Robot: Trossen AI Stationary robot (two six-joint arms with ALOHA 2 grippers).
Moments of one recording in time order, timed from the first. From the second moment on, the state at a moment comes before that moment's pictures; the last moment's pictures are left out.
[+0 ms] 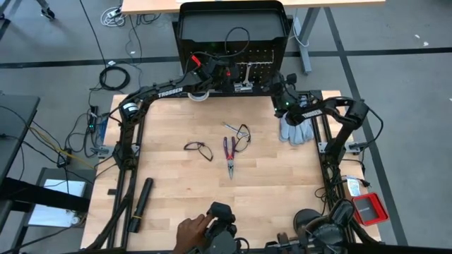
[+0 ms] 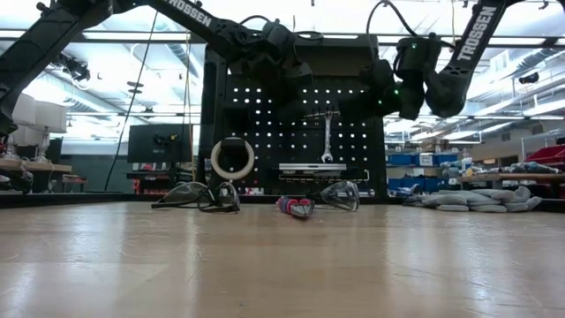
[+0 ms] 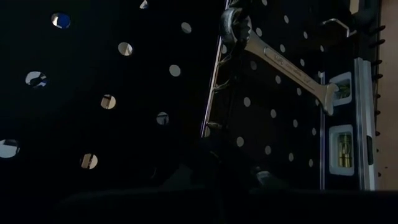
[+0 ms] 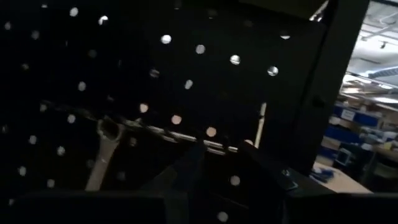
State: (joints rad) left arm 0.59 2.03 1.76 -0.16 -0.39 0.84; right arm -0.63 1.71 0.66 1.37 0.70 -0.49
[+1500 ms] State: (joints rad) left arm 0.59 2.03 1.76 -0.16 -0.40 0.85; right arm -0.55 2.00 0.92 1.56 0.63 -0.51
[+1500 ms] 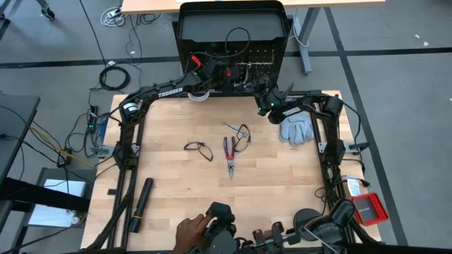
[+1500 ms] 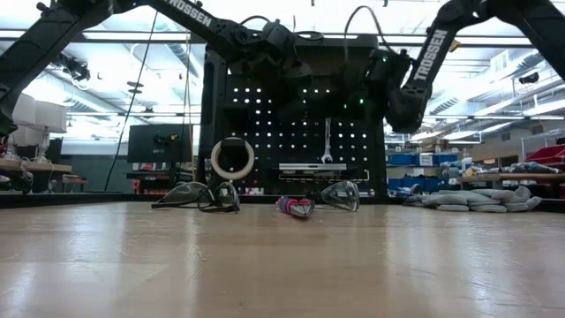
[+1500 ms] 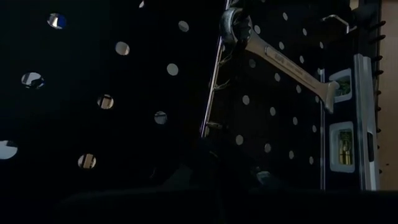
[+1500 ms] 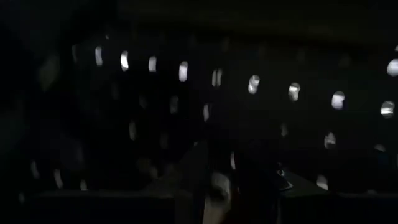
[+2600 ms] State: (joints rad) left arm 0.59 2.03 1.76 -0.16 -0.41 0.86; right arm -0.57 1.87 0.72 1.54 0.65 -0.47
